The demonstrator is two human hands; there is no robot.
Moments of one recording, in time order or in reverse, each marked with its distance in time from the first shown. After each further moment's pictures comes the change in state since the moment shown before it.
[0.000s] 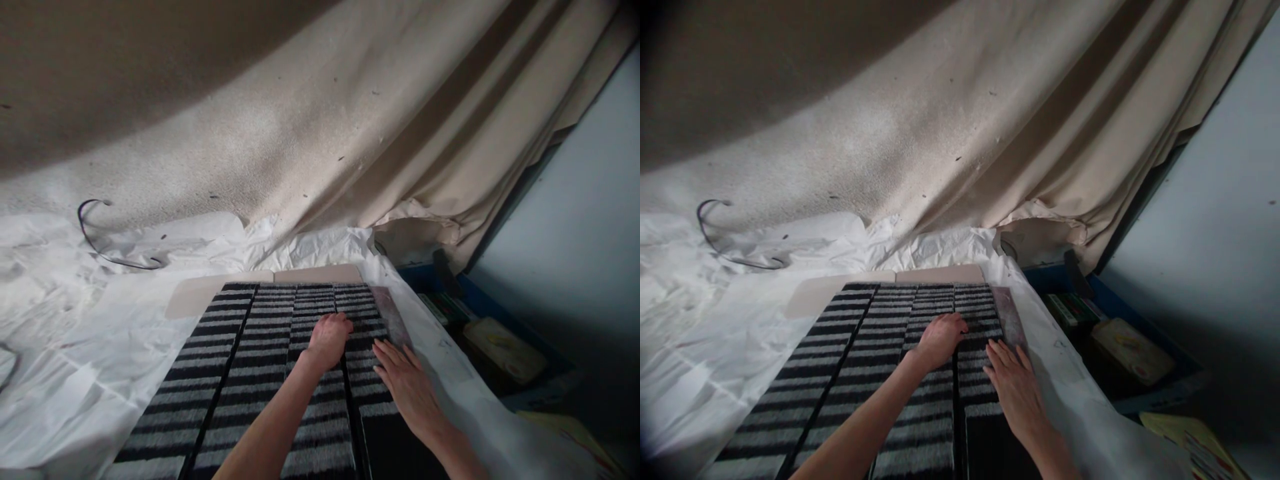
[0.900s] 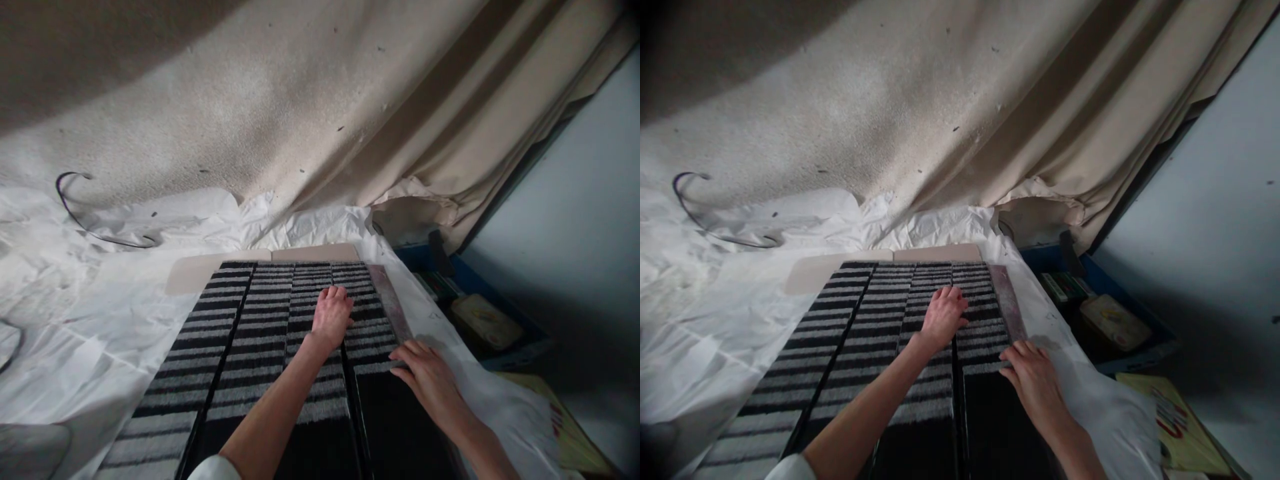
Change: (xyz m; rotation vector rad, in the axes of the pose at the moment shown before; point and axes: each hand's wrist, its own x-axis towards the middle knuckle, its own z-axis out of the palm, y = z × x) left_hand -0.012 0.015 0.008 0.099 0.140 -0.023; right_hand -0.041 -0.005 -0.073 0.272 -0.220 0.199
